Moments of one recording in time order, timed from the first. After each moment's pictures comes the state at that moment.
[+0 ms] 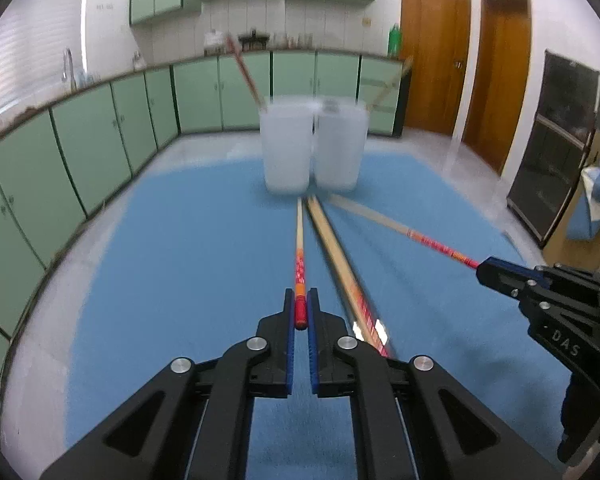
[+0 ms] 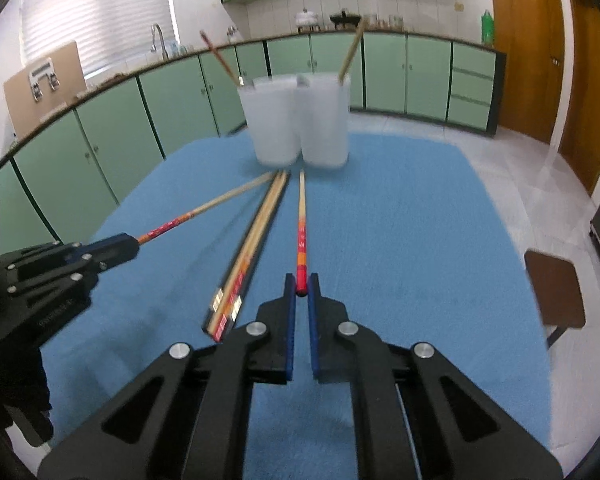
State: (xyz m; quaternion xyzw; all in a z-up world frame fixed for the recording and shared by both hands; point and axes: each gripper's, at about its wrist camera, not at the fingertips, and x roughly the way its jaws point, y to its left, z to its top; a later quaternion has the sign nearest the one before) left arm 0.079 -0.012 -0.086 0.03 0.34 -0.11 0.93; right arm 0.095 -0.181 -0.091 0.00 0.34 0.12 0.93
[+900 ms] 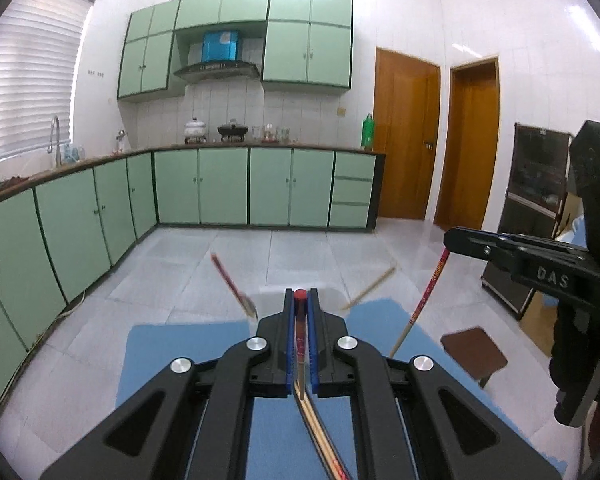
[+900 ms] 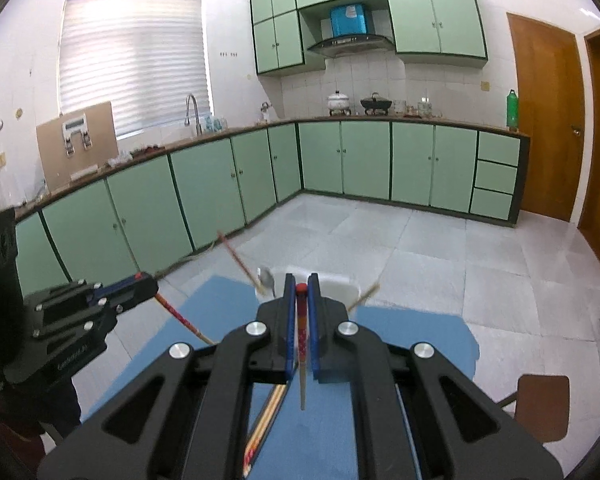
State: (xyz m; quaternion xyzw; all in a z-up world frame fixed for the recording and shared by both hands) left arm 0.147 -0.011 0.054 0.00 0.19 -0.16 0.97; right arm 0.195 -0.202 0.093 0.01 0.22 0.17 0.96
